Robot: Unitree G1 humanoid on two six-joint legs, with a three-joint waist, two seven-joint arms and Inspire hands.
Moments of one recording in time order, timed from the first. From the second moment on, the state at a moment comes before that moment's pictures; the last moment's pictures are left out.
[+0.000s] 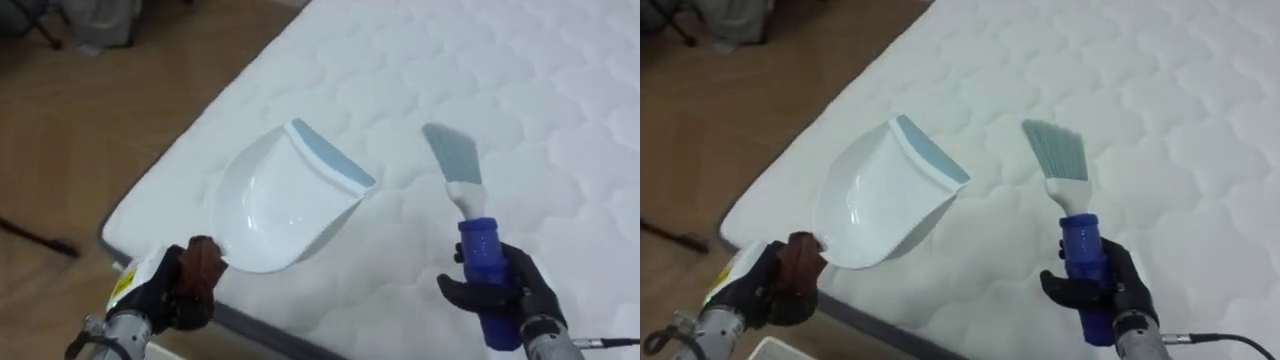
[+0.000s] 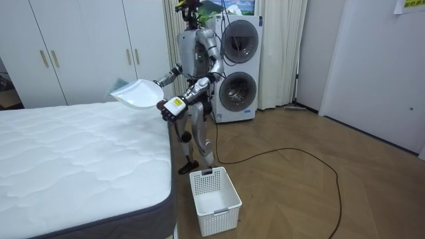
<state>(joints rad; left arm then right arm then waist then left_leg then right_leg) 0.20 0.39 -0.11 0.27 0.46 -0.01 0.06 0.16 -0.40 0.17 0.44 0.18 -0.11 -0.15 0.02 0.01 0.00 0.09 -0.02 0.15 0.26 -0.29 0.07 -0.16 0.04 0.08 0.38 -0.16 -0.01</state>
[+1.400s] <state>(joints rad) 0.22 0.33 -0.10 0.32 0.42 -0.05 0.13 0.14 -0.33 0.15 0.39 0.07 -0.09 -0.18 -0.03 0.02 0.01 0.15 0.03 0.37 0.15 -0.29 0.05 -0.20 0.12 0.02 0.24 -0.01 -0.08</state>
